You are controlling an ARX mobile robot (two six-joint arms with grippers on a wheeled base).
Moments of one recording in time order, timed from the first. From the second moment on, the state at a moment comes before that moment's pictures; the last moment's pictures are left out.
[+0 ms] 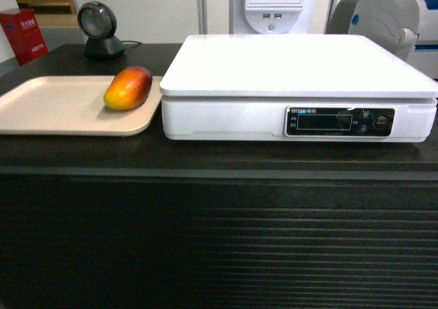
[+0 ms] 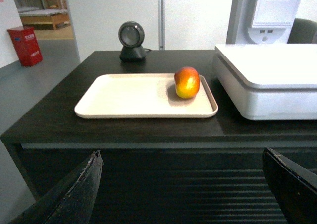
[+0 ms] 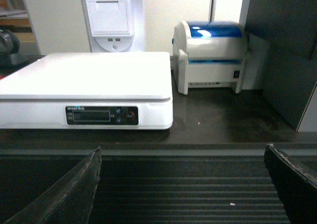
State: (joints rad) left arm 0.00 0.01 0.01 0.00 0.00 -0.01; right arm 0.00 0.00 0.01 0.00 0.00 0.00
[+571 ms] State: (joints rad) left arm 0.00 0.01 0.01 0.00 0.00 -0.01; right arm 0.00 0.00 0.01 0.00 0.00 0.00
